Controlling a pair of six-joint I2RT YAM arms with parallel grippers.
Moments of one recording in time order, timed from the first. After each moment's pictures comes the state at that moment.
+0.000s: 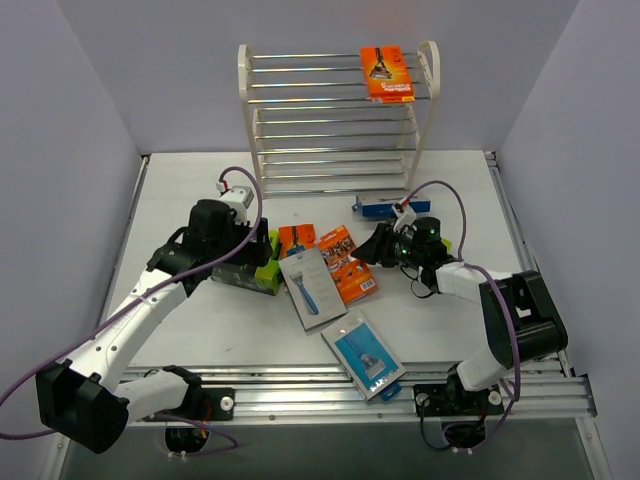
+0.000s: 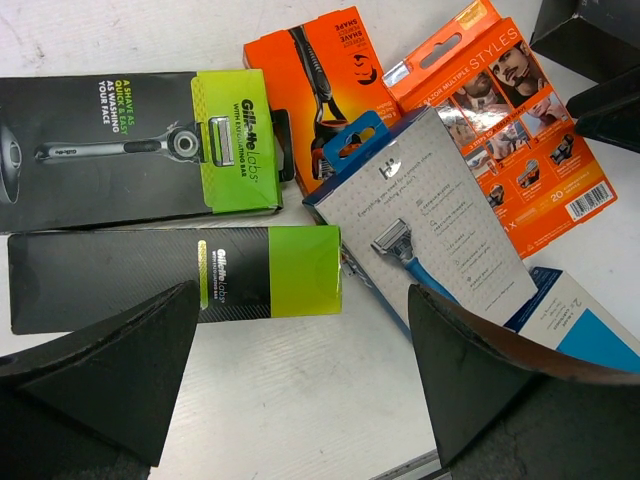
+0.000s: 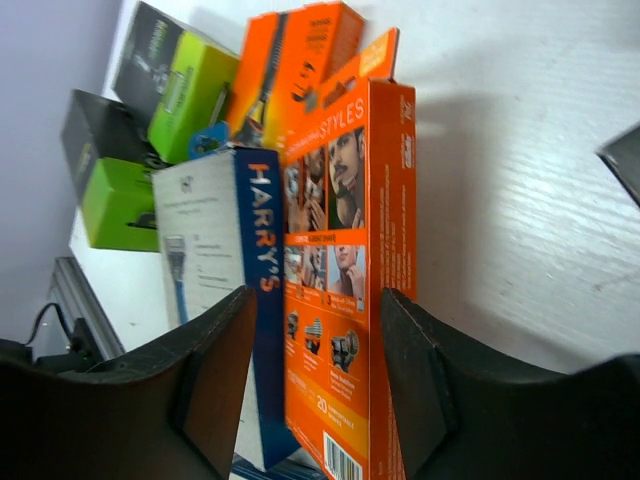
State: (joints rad) left arm -0.45 1.16 1.02 -0.52 0.02 -0.25; right arm 0.26 1.55 0.61 0.43 -0.60 0.54
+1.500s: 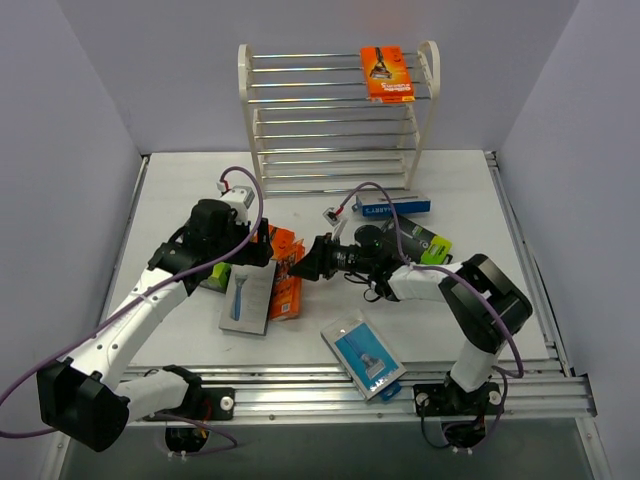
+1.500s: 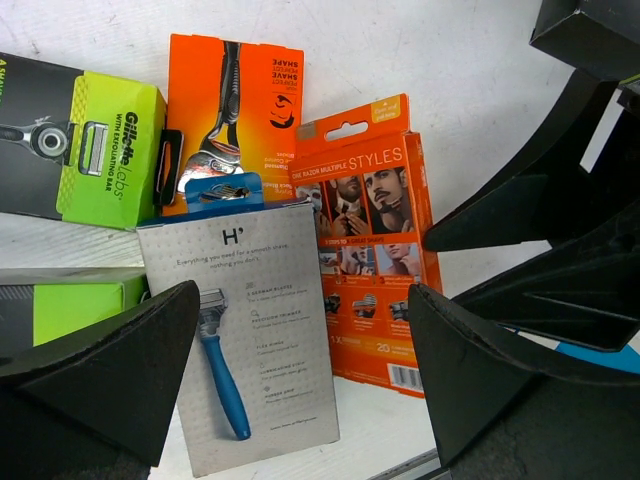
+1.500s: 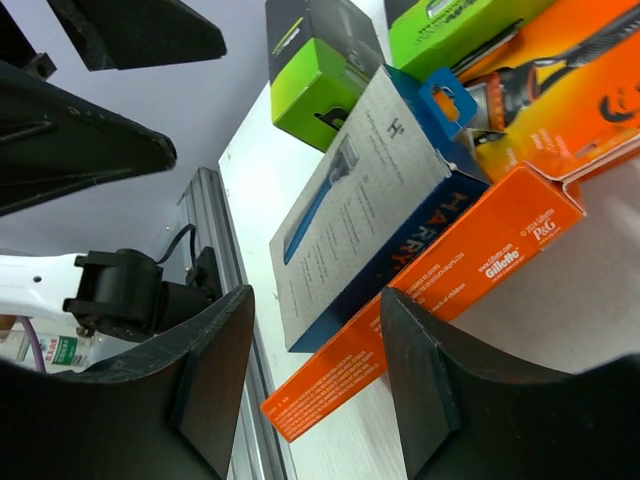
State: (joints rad) left arm -0.45 1.16 1.02 -0.52 0.03 -0.25; right arm 0.65 1.71 0.72 0.77 -0.64 0.71
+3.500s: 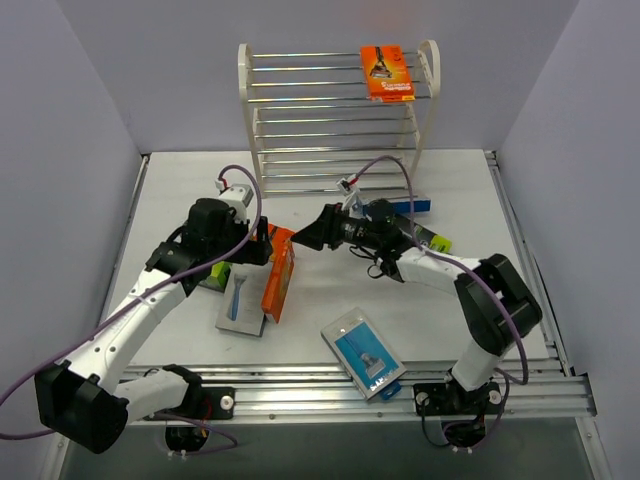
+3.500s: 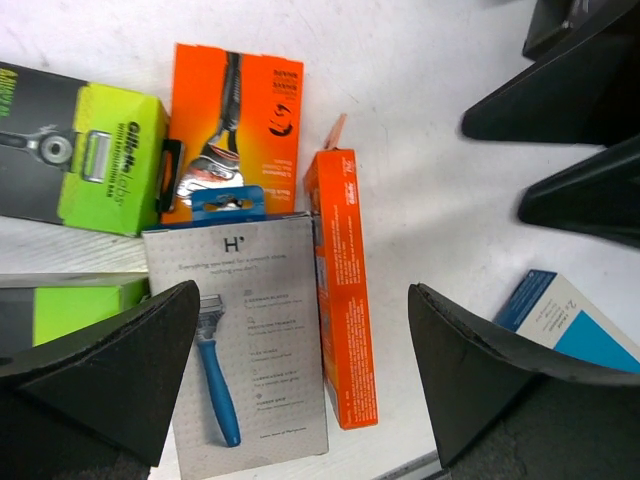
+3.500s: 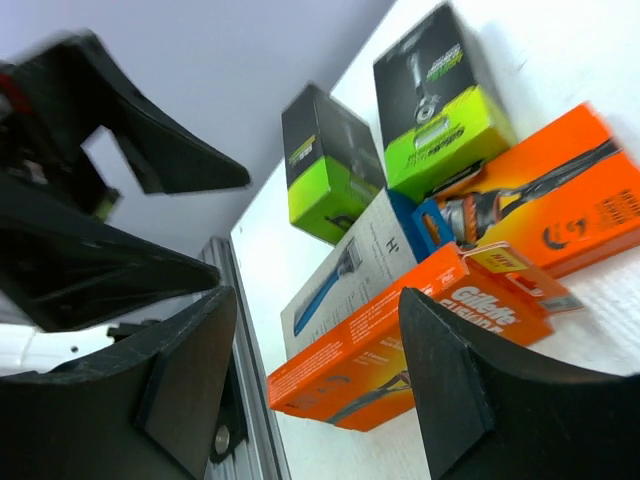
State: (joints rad) left arm -0.45 1.12 1.02 -0.52 0.00 -0.25; right arm 0.59 1.73 0.92 0.70 -0.63 0.76
